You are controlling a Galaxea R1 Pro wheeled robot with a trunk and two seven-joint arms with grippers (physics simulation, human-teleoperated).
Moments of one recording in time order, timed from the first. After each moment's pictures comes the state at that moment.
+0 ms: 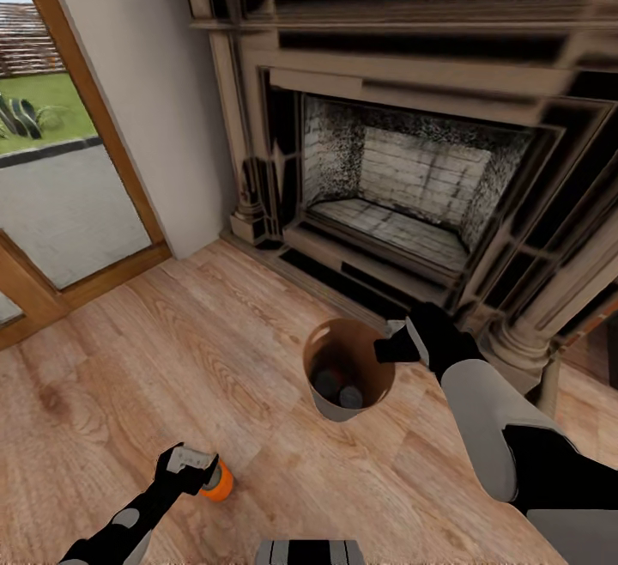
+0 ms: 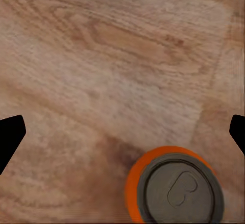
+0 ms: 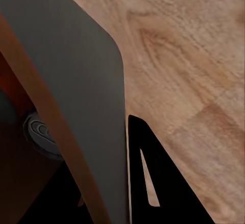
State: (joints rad) left arm -0.52 0.14 -0.09 -0.25 -0.04 -0.43 -0.20; right arm -1.08 0.04 -0.11 -0.51 0.26 1.04 0.32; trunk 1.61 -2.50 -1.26
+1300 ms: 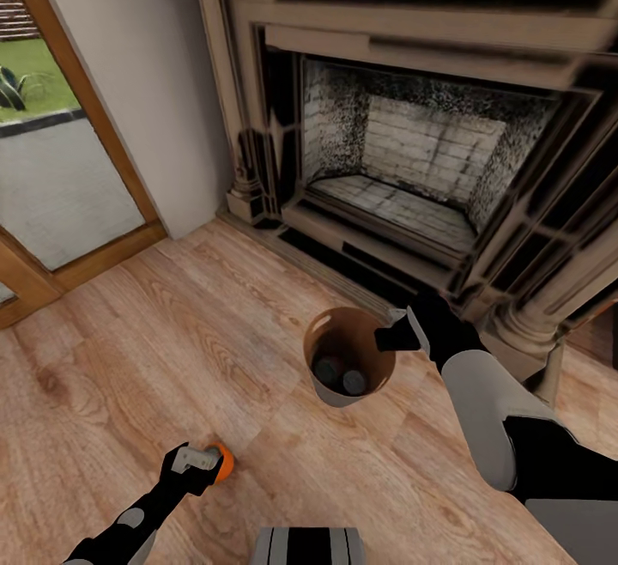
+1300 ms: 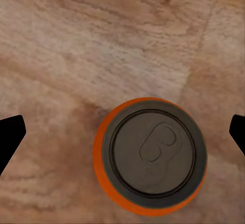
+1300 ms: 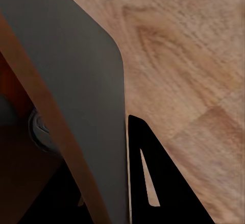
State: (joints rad) left arm -0.52 0.13 -0.11 -0.25 -0.04 -0.43 -0.20; right arm -1.11 0.04 -0.11 -0.53 0.26 1.04 0.32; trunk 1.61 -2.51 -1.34
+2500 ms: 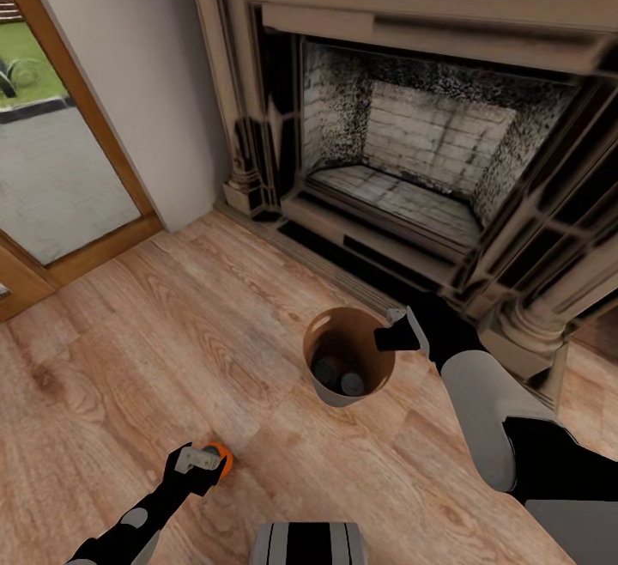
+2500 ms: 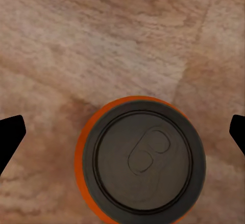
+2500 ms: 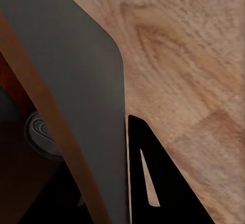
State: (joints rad) left arm -0.52 0.12 -0.11 -0.25 -0.04 -0.43 -0.21; right arm -1.11 0.04 -0.11 -0.53 0.26 1.04 0.32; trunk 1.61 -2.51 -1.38
